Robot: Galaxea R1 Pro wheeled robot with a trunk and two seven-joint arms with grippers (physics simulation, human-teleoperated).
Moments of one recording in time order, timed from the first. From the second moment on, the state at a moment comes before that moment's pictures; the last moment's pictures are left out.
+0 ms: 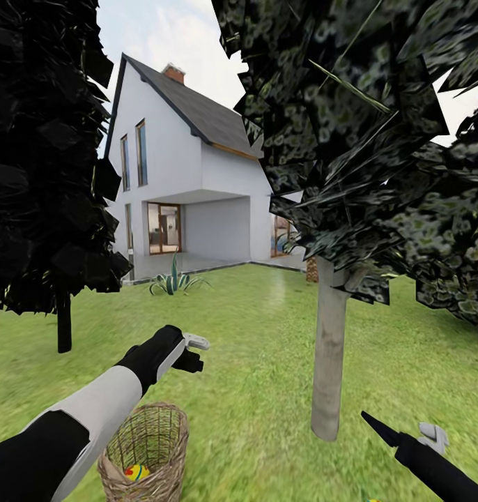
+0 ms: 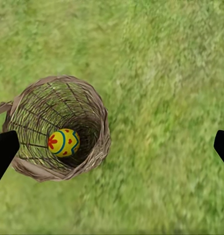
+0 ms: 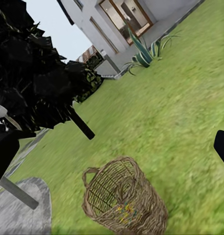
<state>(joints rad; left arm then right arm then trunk) -0.96 -0.03 -0.50 -0.45 0.31 0.86 0.04 0.03 -0.11 -0.55 -1.43 -0.44 0.64 0.87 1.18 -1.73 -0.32</state>
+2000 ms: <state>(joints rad) -0.96 -0.03 -0.50 -0.45 0.32 0.87 0.03 0.02 -0.11 -0.52 -1.41 -0.43 0.65 0.83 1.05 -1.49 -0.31</state>
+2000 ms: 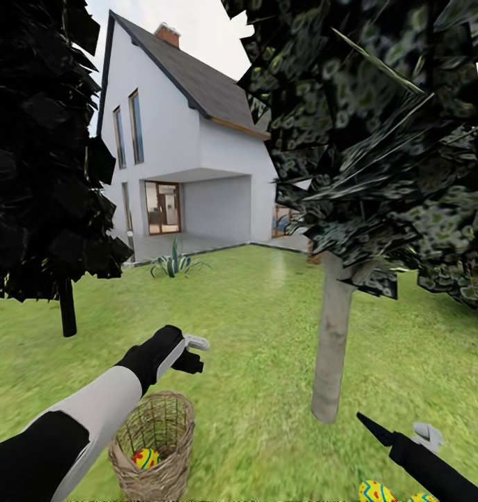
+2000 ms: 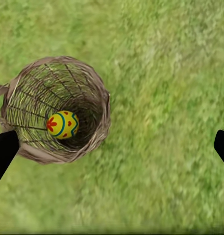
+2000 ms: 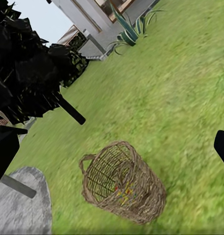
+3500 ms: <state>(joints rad) -0.96 -0.03 -0.50 -0.40 0.32 0.88 0.02 -0.02 -0.12 -0.52 -1.35 -0.44 0.65 0.78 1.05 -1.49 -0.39</state>
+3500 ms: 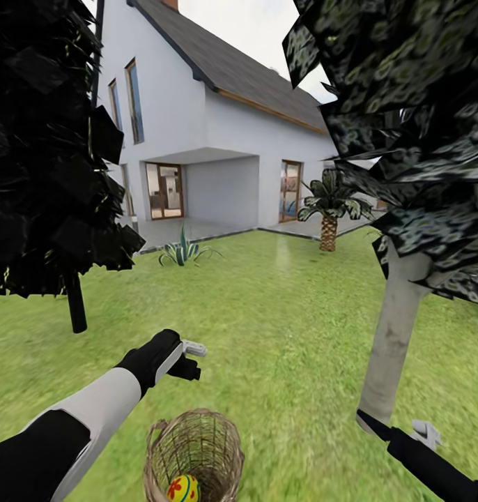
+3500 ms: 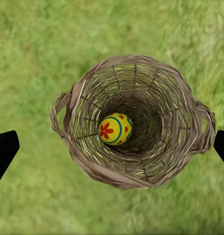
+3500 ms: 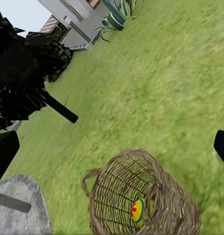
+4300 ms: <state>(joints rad) -0.96 -0.03 -0.50 -0.40 0.32 0.88 0.02 -0.04 -0.13 -0.52 -1.31 -0.44 0.65 0.76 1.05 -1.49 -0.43</state>
